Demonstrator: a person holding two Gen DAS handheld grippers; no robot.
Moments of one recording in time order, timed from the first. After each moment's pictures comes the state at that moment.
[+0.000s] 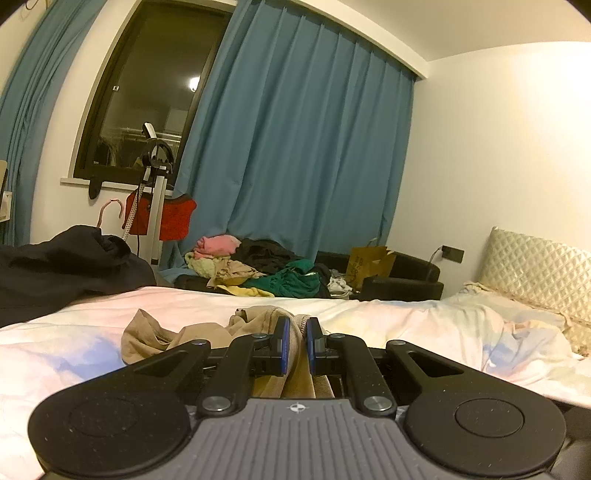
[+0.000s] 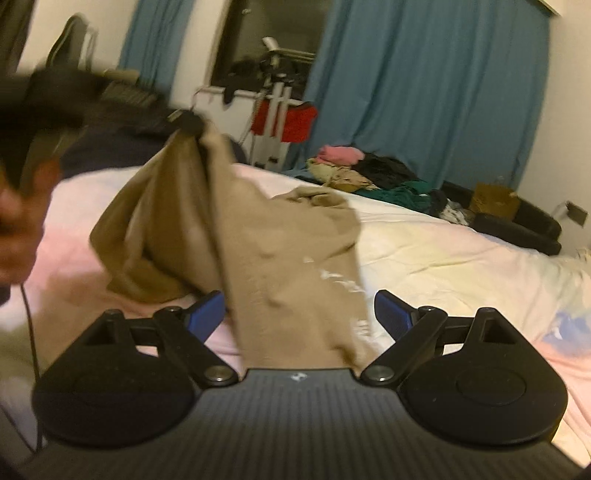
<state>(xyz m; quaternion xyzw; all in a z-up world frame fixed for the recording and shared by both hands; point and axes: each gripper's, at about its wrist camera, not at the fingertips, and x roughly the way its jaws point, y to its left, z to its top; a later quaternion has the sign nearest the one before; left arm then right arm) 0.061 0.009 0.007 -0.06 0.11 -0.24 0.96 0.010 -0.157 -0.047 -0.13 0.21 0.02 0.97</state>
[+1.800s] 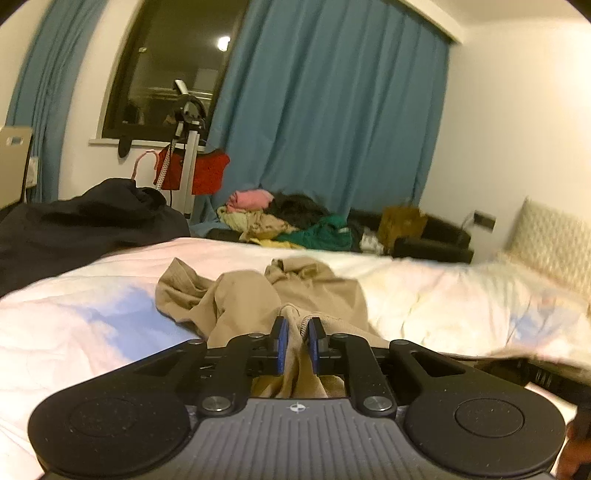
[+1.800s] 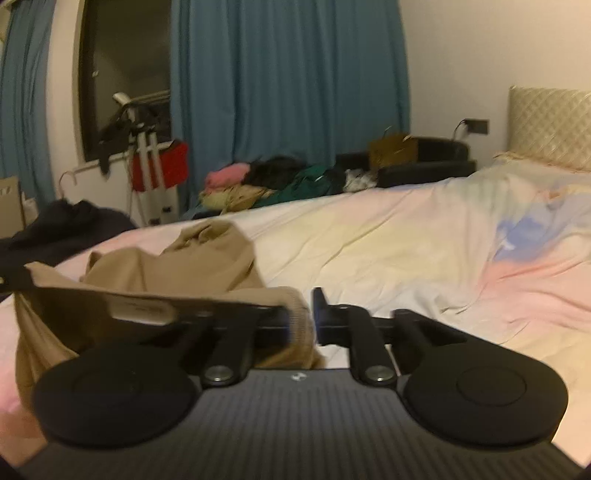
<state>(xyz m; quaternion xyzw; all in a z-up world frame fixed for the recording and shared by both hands) 0.072 0.023 -0.008 -0.04 0.19 -0.19 0.96 0.011 -0.220 -0.048 0.08 0.17 -0.15 0.97</state>
